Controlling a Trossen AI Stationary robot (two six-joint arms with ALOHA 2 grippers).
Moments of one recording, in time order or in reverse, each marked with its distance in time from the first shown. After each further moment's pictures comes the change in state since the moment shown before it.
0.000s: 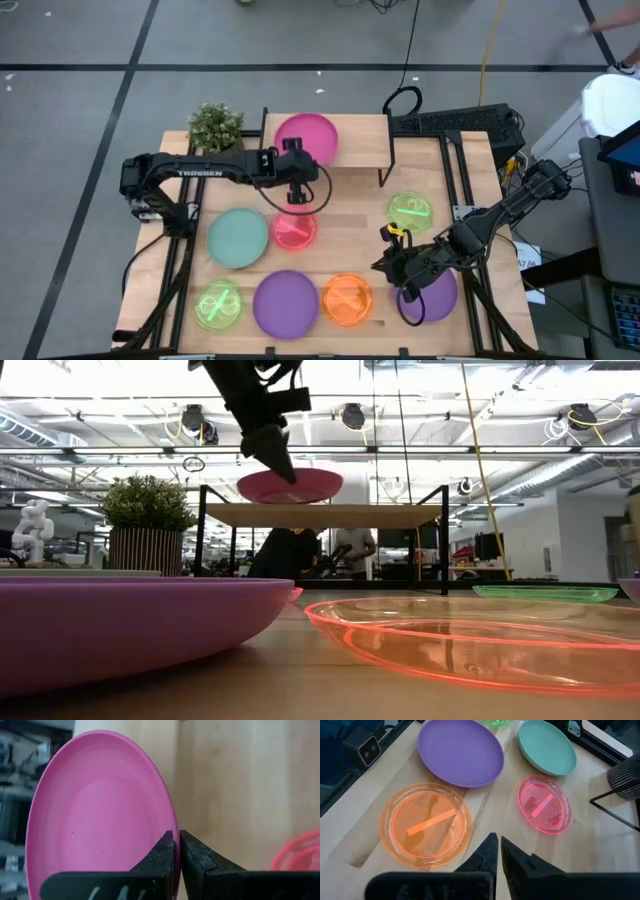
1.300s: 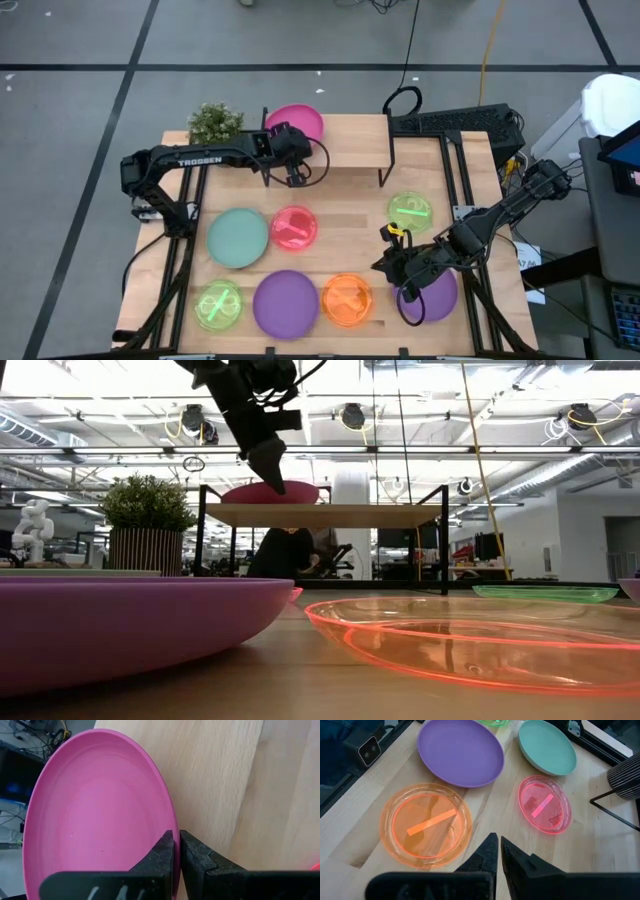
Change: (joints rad) left arm 0.147 0.000 -0.001 -0.015 0.061 -0.125; right arm 0.000 0.000 0.000 0.000 0.000 0.001
